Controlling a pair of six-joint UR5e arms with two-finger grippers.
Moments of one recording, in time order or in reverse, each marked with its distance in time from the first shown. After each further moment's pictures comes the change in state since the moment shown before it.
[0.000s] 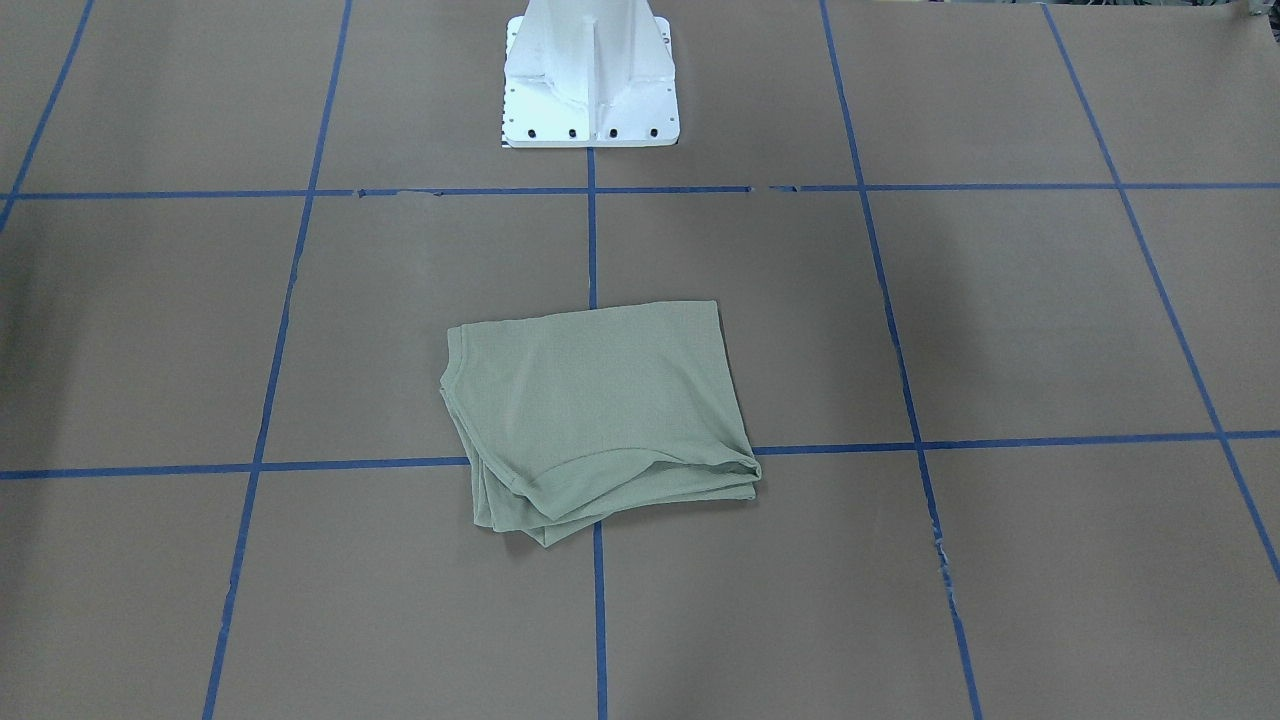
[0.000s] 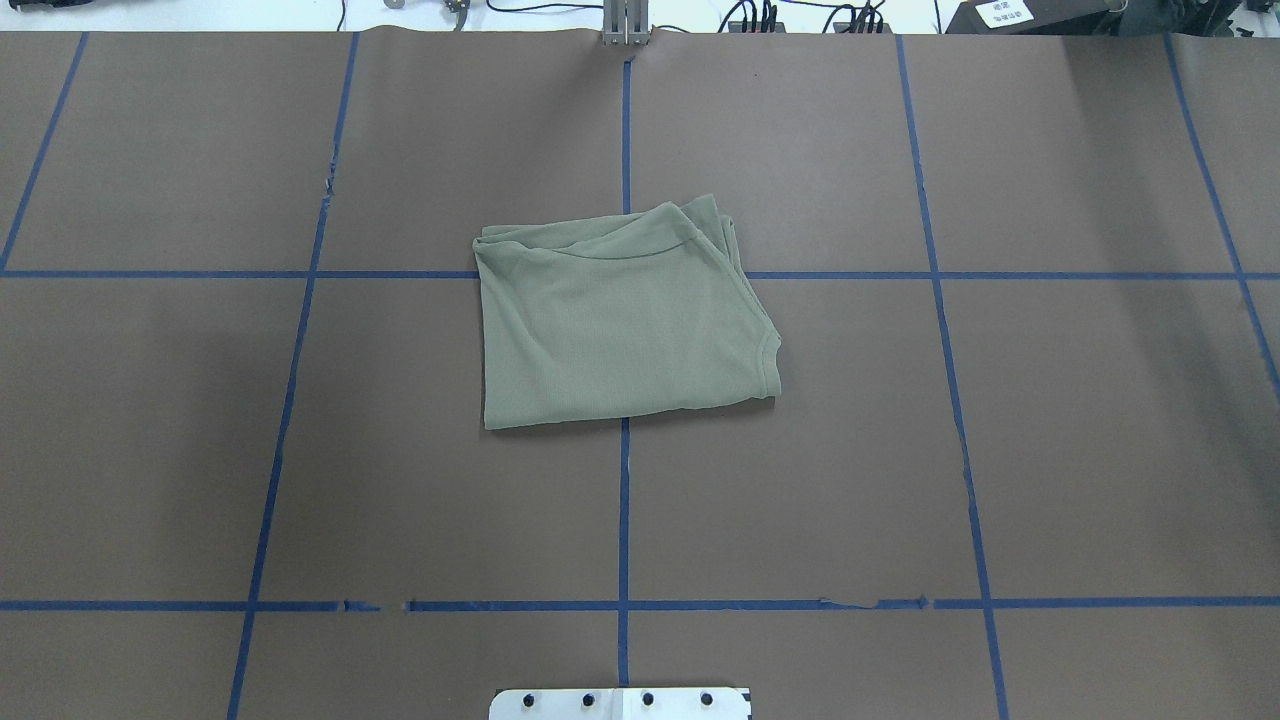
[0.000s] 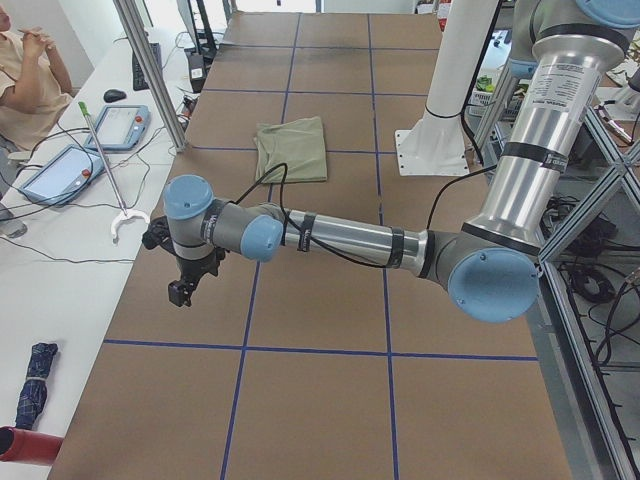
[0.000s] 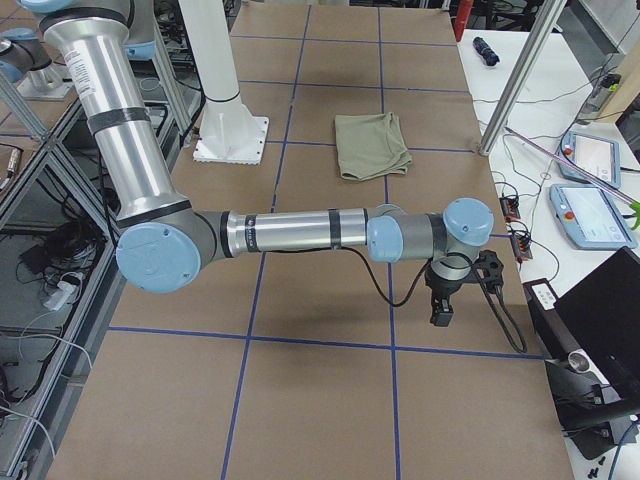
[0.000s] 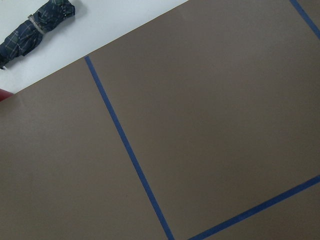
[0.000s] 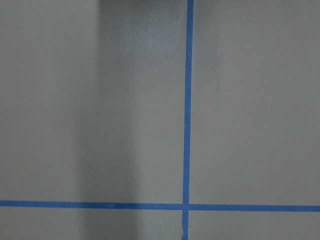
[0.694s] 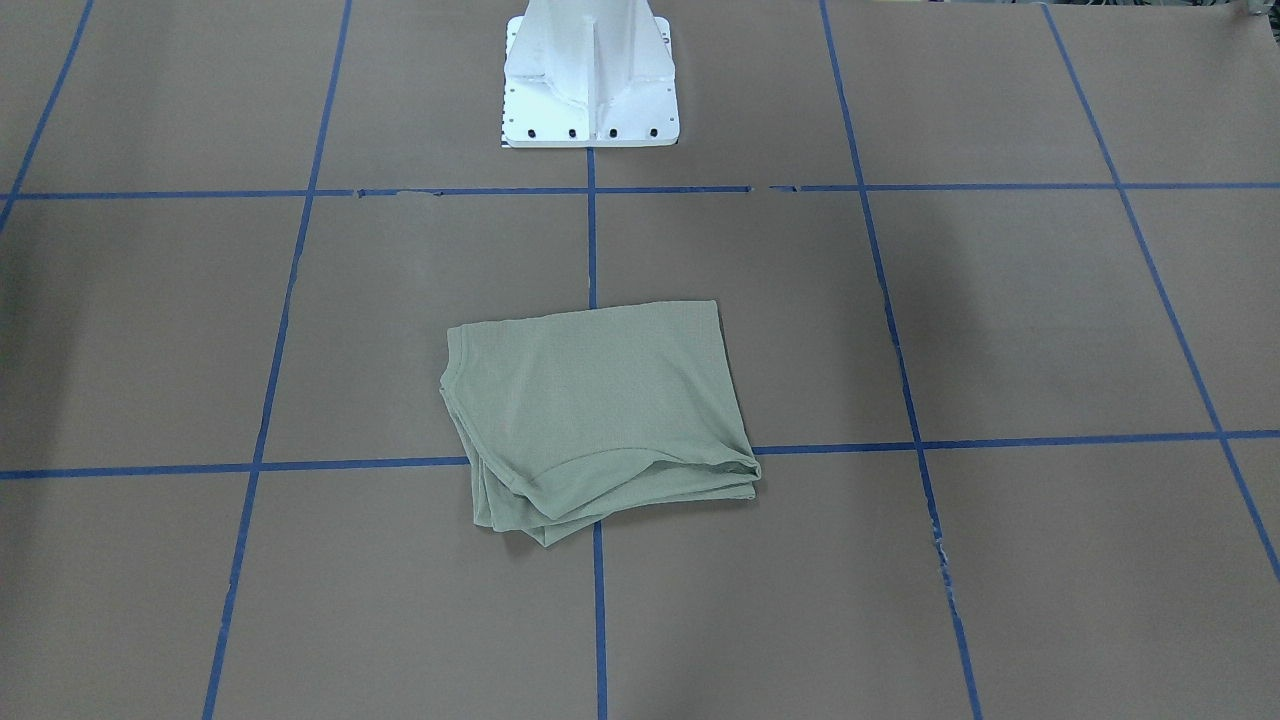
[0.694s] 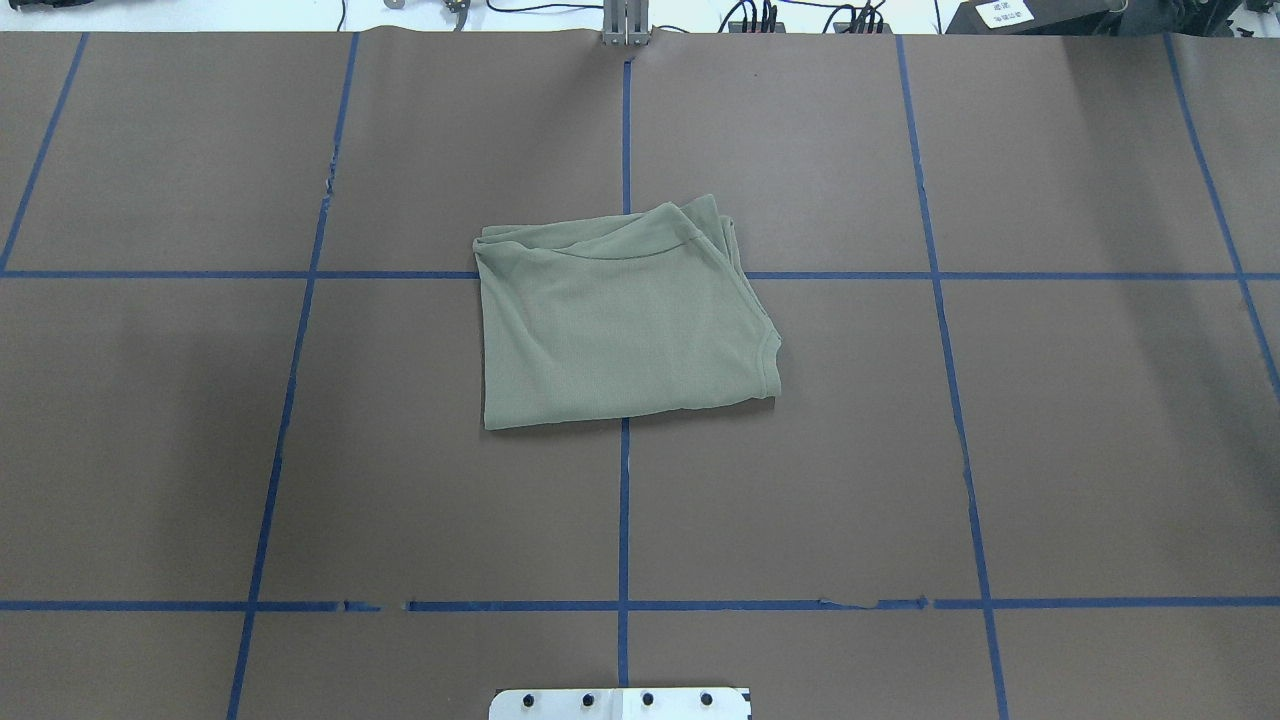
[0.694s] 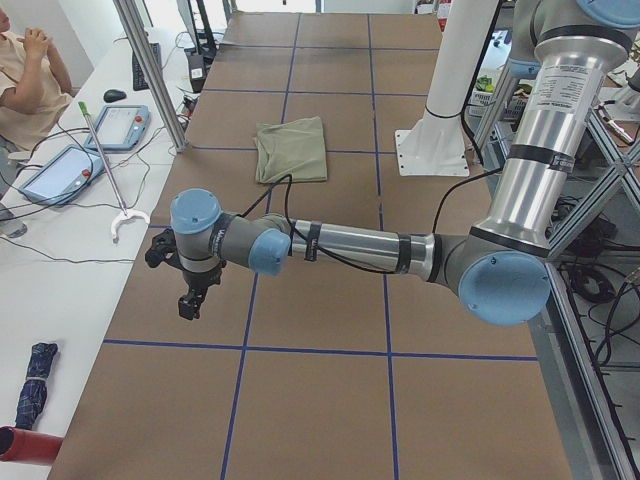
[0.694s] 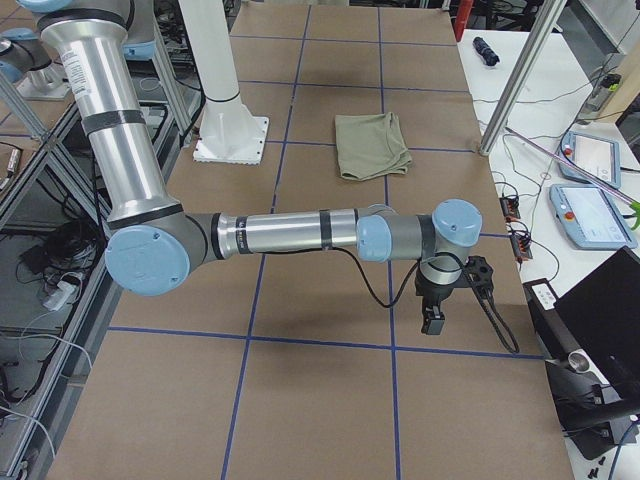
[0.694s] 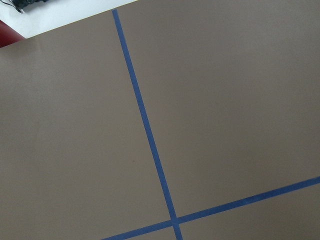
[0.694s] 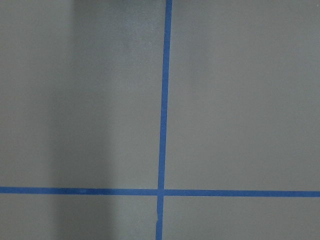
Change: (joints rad) left arm -0.002 0.029 0.007 -0.070 0.000 -0.170; right arm -0.011 -0.044 0.030 -0.010 -0.064 -0.018
